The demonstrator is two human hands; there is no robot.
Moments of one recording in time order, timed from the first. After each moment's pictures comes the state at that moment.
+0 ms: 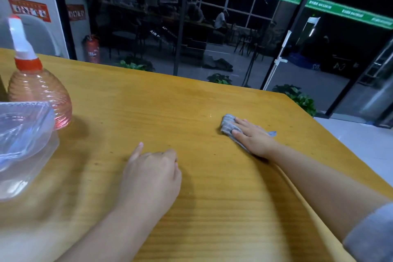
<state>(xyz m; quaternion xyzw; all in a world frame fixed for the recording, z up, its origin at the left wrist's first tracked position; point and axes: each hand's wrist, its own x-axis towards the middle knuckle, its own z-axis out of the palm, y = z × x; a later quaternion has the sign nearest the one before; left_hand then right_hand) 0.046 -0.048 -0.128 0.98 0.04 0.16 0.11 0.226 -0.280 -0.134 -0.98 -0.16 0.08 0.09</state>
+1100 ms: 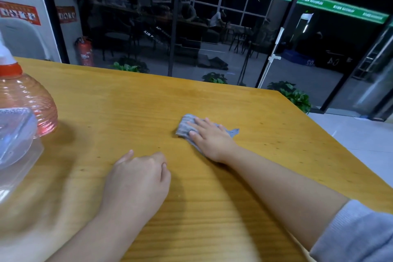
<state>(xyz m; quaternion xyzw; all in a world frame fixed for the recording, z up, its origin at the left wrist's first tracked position) 0.048 -0.051 -0.131 0.98 0.05 0.18 0.10 0.200 -0.202 -0.140 -0.97 -0.23 0.06 0.10</state>
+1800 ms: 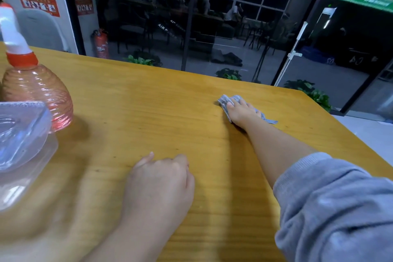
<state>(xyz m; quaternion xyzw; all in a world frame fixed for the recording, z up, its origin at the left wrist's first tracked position) 0.054 -0.050 -0.136 0.98 0.03 0.18 0.10 0.312 -0.202 -0.140 -0.99 0.02 0.05 0.11</state>
